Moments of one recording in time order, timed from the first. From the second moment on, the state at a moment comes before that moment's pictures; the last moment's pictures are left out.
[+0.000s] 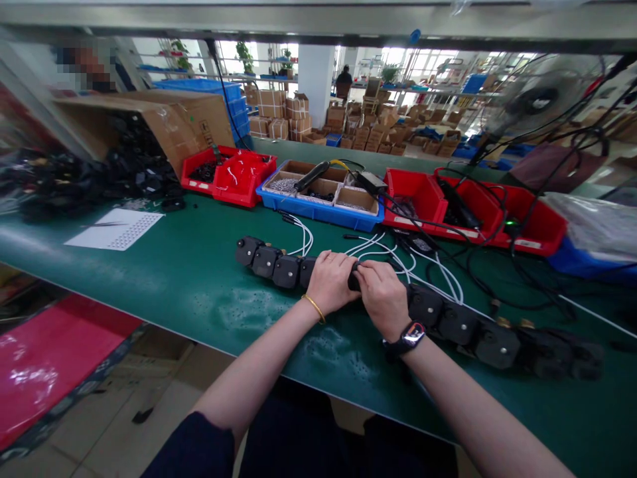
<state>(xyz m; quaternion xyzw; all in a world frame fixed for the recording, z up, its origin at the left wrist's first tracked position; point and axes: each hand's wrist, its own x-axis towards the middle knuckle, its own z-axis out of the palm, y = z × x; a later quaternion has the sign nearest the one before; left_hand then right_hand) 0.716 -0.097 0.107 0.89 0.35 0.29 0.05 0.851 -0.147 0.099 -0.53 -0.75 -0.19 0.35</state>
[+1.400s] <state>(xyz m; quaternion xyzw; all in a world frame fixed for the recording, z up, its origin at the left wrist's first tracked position) 0.672 -0.105 0.088 0.91 0.33 0.23 -0.06 0.893 -0.309 0.056 -0.66 -0.67 -0.01 0.34</state>
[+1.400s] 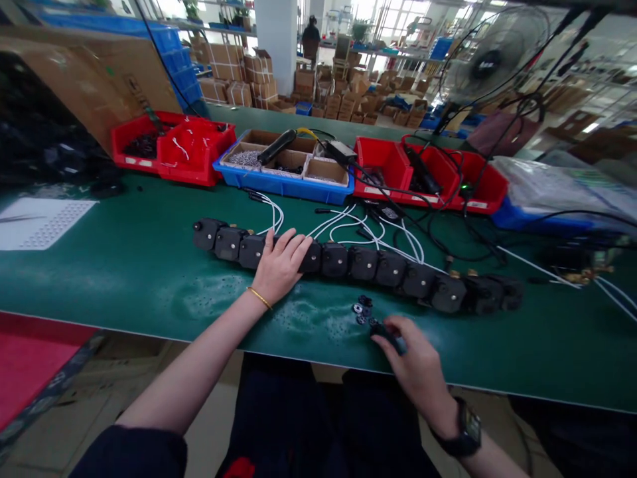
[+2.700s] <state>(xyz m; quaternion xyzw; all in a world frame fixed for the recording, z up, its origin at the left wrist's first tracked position) 0.669 -0.086 0.110 0.87 0.38 0.30 0.07 0.798 -0.126 0.113 -0.51 -0.76 -0.13 0.37</state>
